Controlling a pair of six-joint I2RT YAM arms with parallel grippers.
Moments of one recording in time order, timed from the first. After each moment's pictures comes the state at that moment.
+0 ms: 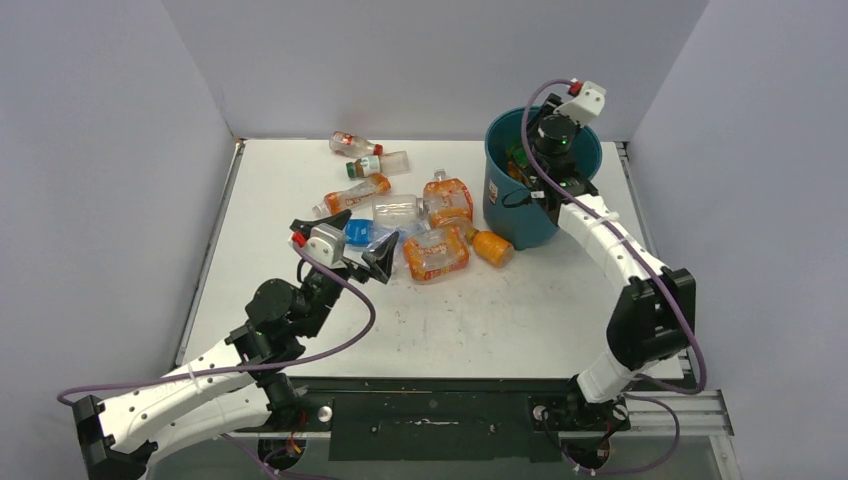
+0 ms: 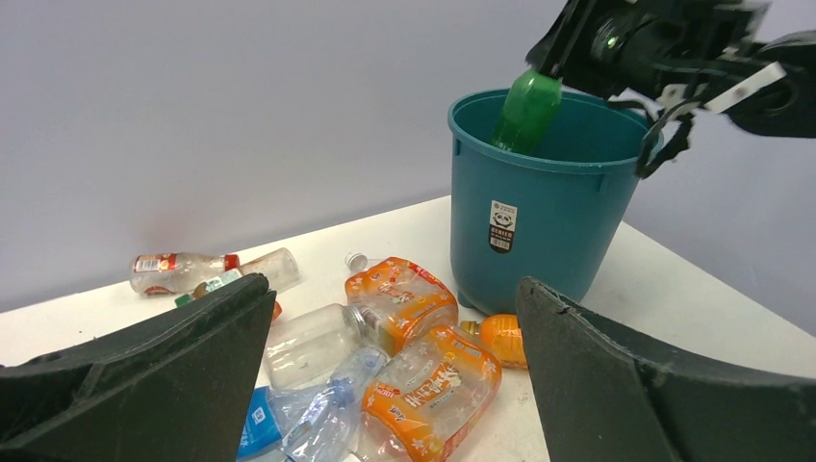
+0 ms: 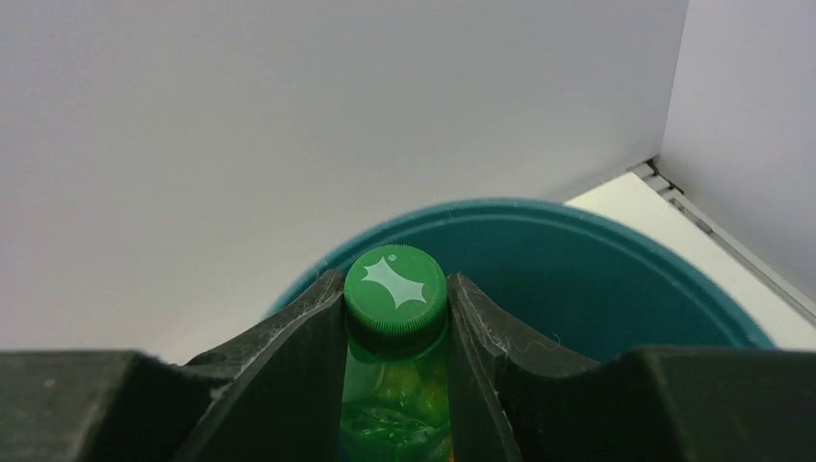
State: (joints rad) left arm -1.00 0.72 0.66 0.36 -0.49 0.08; right arm 0.31 1.56 1.38 0.22 0.62 0.33
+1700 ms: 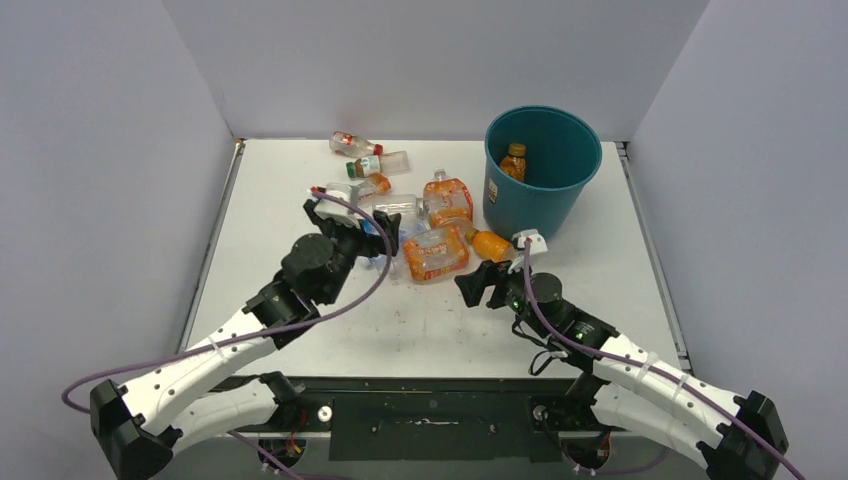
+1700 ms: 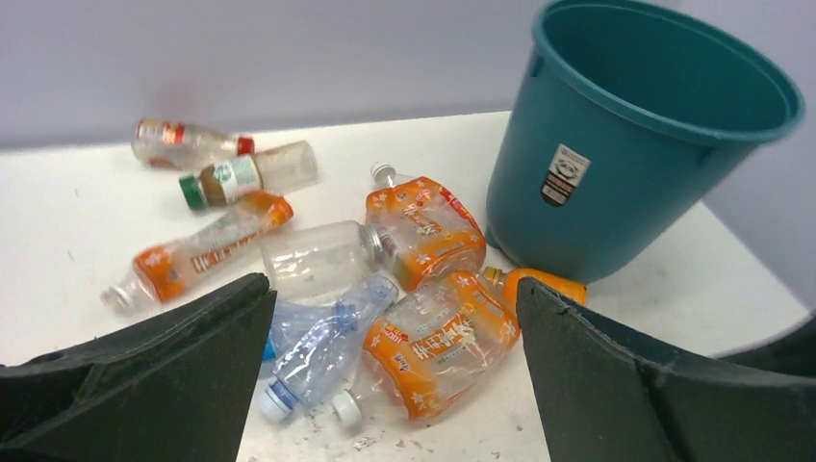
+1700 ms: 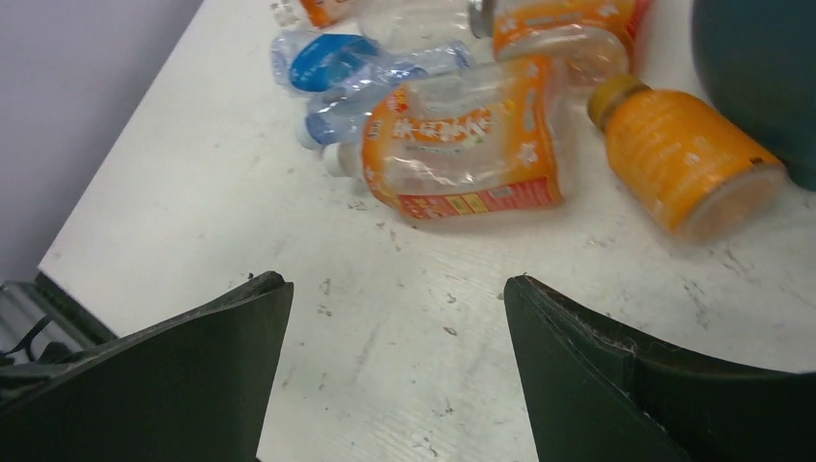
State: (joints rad) left arm -0.93 0.94 0.83 0.13 -0.59 -0.09; right arm 0.81 0.82 0.51 0.07 0.16 0.49
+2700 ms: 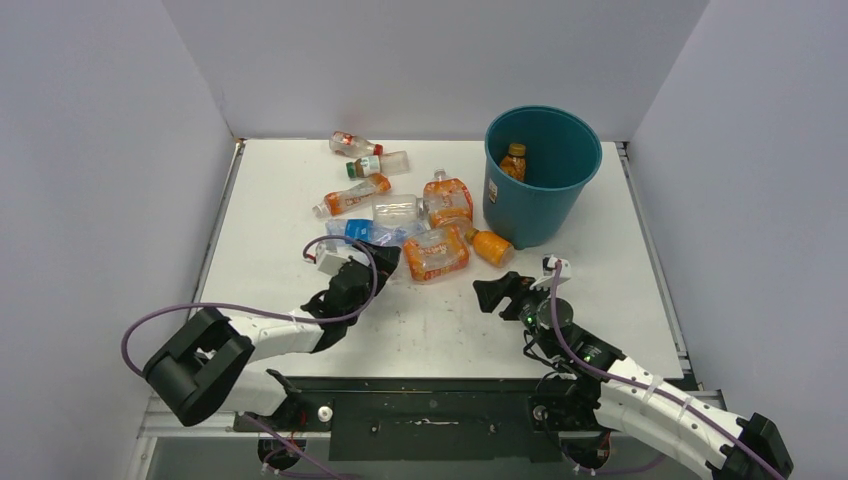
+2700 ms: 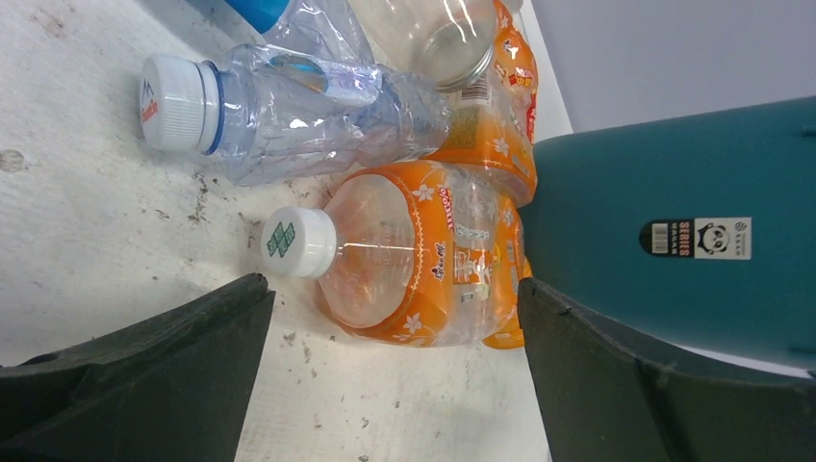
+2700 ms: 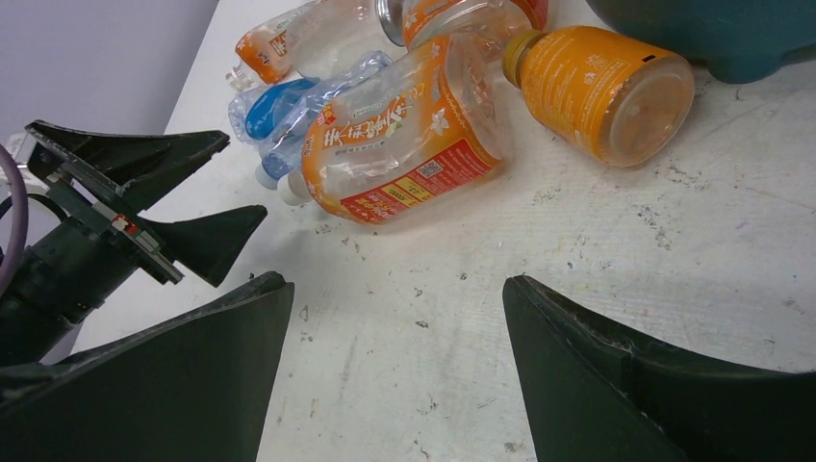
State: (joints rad) left arm -0.73 1.32 0.39 0.52 -0.50 -1.33; right arm 0.81 0.62 0.24 0.14 0.36 0.71
